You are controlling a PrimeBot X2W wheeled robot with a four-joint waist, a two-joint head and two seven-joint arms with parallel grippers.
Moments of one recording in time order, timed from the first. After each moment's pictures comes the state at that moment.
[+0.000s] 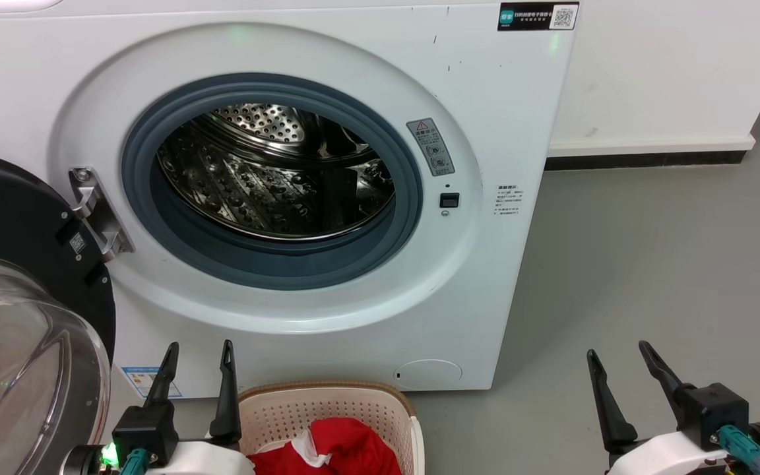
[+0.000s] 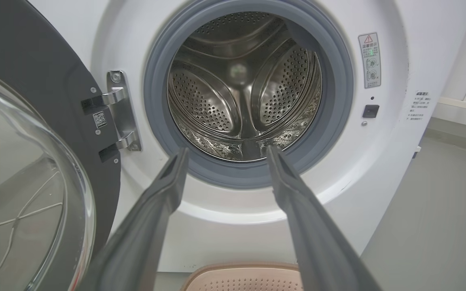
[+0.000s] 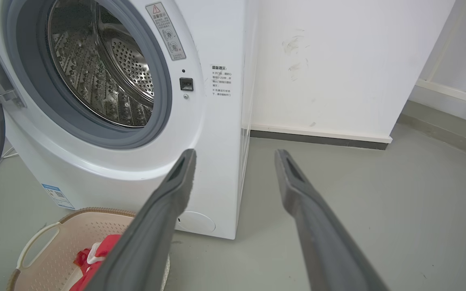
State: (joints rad) left arm 0.04 0.09 -0.04 0.13 -0.12 0.03 -0.26; right arm 0.11 -0.05 0.02 -0.01 0.02 0.13 -0.04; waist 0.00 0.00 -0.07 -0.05
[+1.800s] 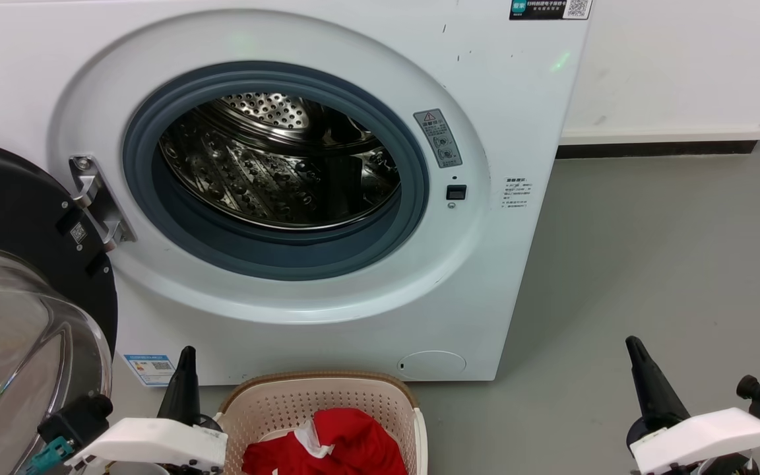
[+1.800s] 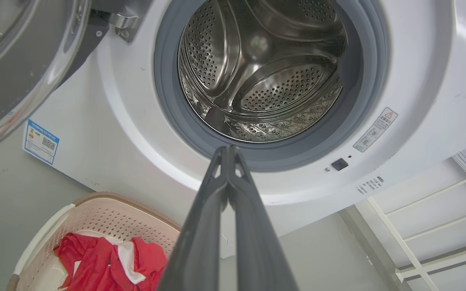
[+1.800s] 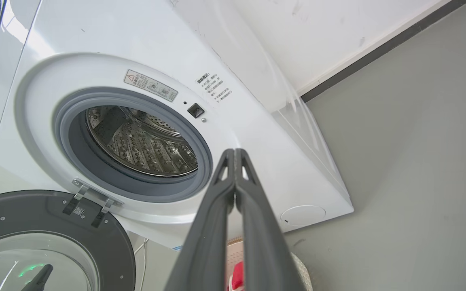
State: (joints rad) left arm 0.00 0.08 0.02 0.18 -0.79 -0.04 -0.09; right arm 0.04 -0.07 0.00 0.12 0.77 0.13 -0.01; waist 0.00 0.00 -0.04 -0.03
